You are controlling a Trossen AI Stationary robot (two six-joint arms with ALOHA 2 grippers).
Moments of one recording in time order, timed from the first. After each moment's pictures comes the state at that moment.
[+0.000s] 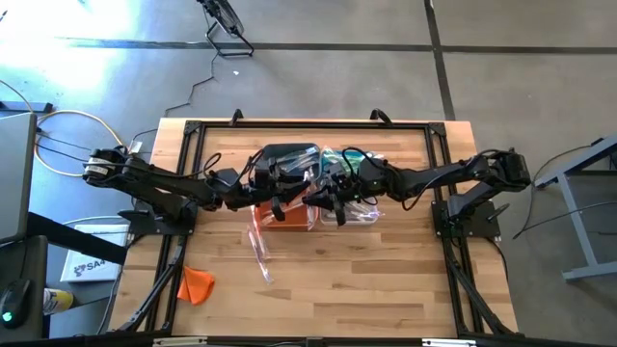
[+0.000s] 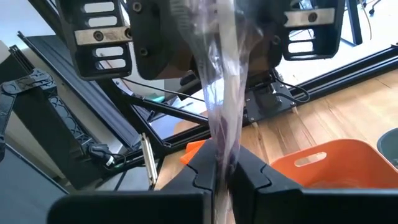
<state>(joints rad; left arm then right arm) -0.11 1.31 0.77 0.78 -0.35 -0.37 -0.02 1.51 0.92 0.53 -0.22 0.50</state>
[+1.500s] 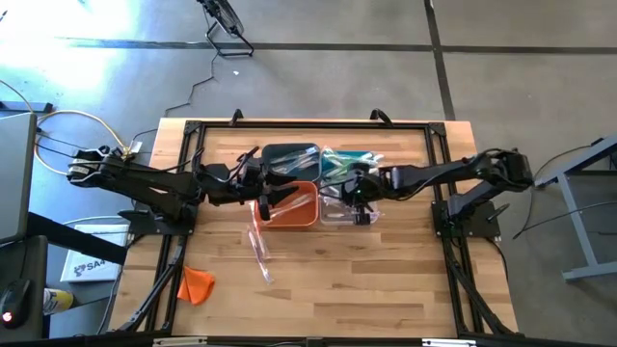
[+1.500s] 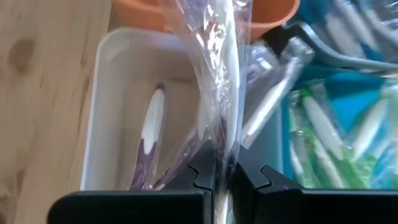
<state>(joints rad) -0.11 1.11 0.77 0.41 -0.30 -0.45 -0.06 1.49 0.92 -0.39 0.12 -0.18</state>
